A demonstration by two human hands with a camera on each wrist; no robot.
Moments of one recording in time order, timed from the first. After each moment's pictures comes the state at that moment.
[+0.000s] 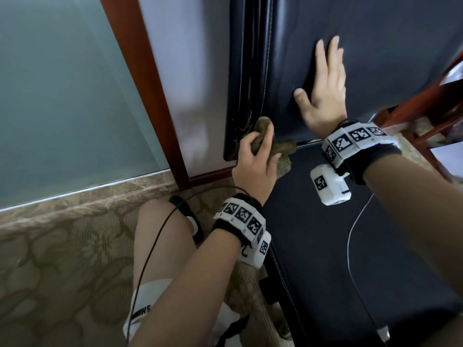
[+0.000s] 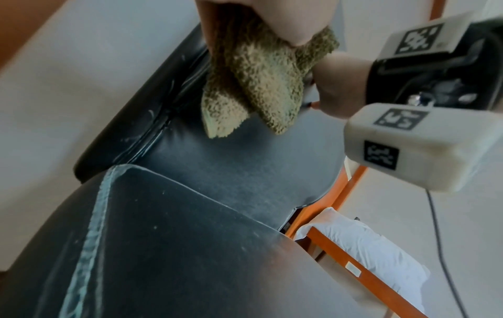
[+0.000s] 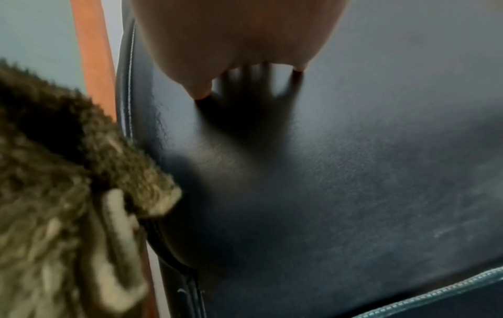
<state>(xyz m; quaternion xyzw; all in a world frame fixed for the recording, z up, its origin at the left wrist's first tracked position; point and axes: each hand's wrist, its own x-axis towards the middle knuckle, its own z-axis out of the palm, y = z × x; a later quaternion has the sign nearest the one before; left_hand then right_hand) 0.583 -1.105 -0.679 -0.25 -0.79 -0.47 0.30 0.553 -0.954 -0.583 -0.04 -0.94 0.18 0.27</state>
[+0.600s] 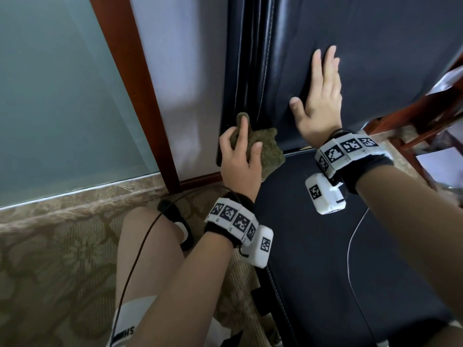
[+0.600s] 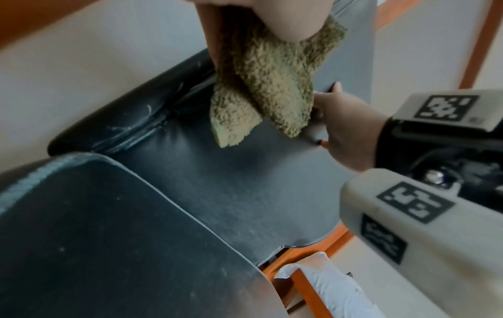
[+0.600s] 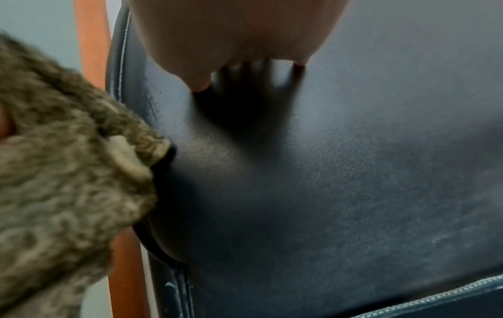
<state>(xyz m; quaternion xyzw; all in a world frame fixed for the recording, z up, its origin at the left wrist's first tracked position) 0.558 -1.101 -0.671 -0.17 -0.74 -0.59 0.27 0.546 -0.953 -0.590 -0.06 -0.95 0.15 0.27</state>
